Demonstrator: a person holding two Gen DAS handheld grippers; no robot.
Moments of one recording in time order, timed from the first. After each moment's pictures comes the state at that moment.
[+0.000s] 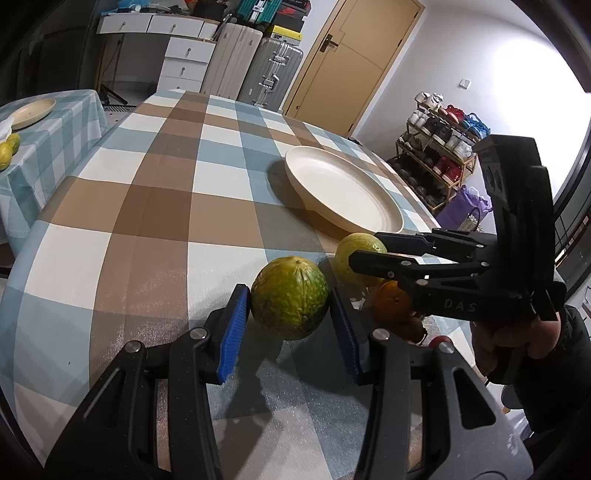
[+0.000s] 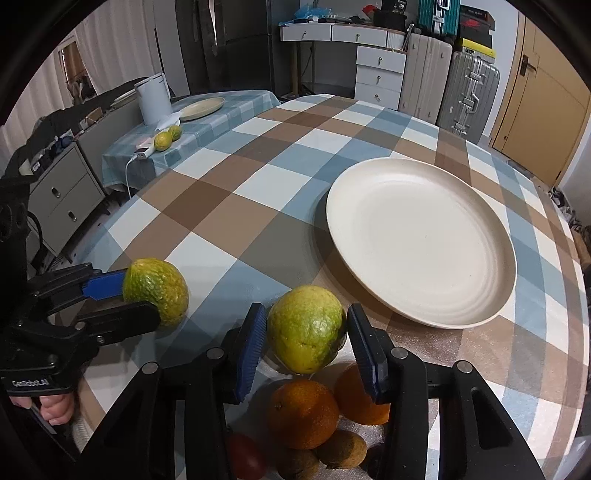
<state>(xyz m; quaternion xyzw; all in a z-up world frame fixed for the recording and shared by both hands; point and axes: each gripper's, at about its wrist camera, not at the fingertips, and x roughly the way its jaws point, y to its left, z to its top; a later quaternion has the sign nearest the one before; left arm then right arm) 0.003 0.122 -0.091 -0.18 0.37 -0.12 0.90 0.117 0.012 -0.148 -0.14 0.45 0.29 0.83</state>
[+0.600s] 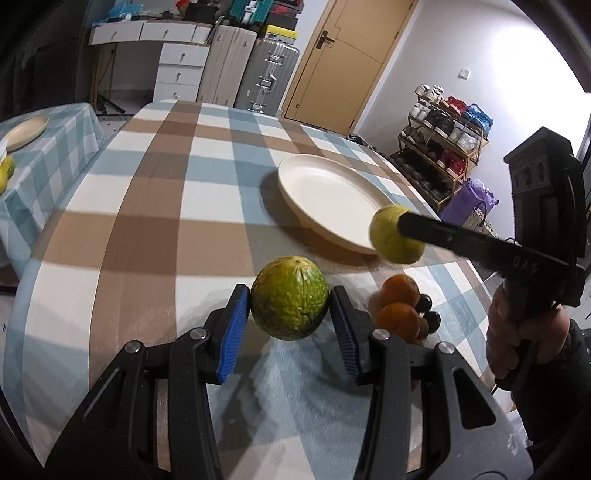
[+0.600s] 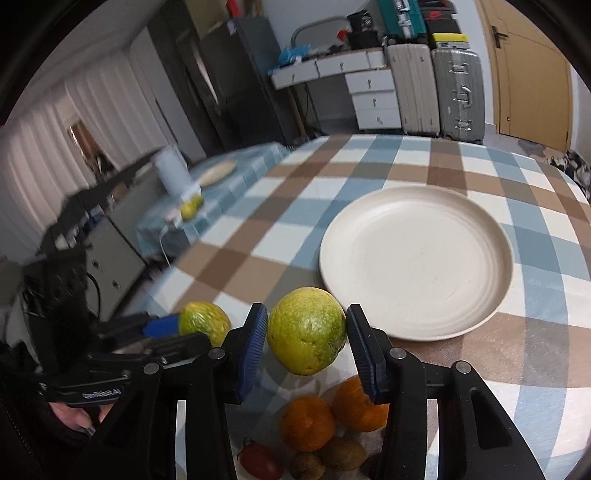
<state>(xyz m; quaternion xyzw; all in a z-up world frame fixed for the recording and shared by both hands) 0.035 0.109 -0.077 -0.15 0.37 -0.11 0.91 0.131 -0.043 -0.114 0.03 0.39 0.33 0.86</state>
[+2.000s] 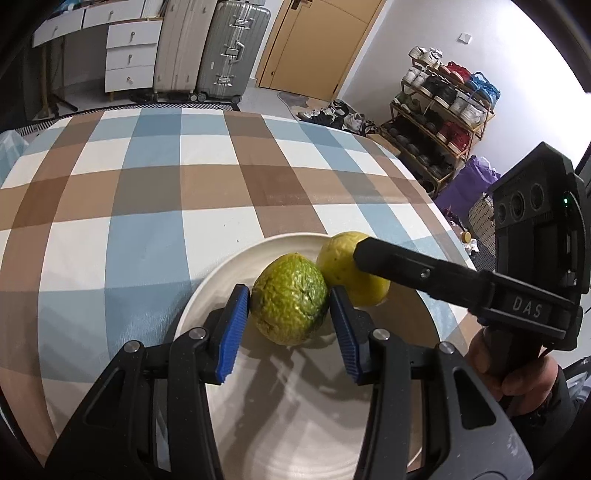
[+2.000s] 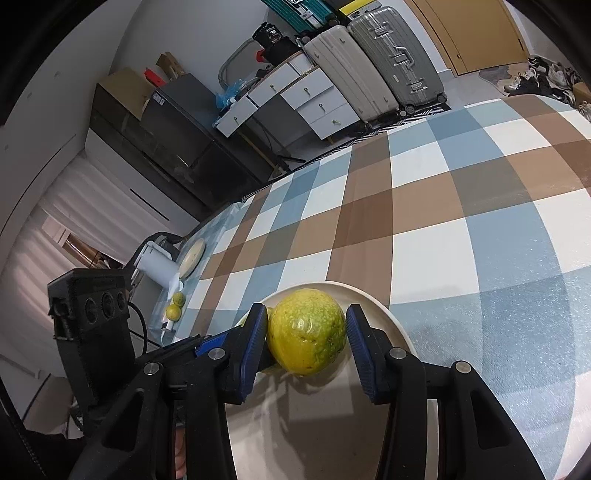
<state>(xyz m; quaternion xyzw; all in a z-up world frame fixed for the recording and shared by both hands) 0.308 0.024 -0.093 -0.12 0.43 -0.16 0.88 0.328 -0.115 -0.160 0.21 0.43 0.30 0.82</state>
